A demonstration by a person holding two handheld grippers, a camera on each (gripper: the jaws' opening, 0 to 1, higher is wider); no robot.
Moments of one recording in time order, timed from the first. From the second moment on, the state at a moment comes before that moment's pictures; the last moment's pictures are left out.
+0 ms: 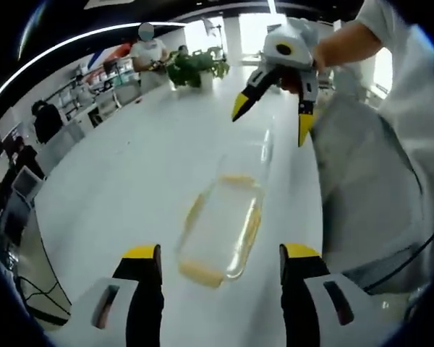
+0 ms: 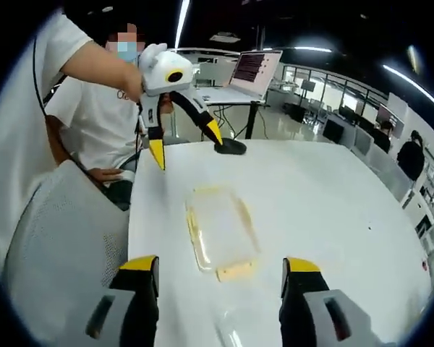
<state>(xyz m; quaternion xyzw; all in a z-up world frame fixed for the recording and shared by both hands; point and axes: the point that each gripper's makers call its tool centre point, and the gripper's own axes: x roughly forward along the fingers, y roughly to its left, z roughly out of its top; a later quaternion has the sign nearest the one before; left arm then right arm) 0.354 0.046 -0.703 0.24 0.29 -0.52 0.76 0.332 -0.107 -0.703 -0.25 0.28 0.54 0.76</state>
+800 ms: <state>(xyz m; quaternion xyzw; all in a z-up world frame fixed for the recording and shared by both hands) 0.373 0.063 -0.757 0.34 0.33 -0.55 0.69 0.351 -0.107 -0.743 -0.30 0.32 0.55 0.72</state>
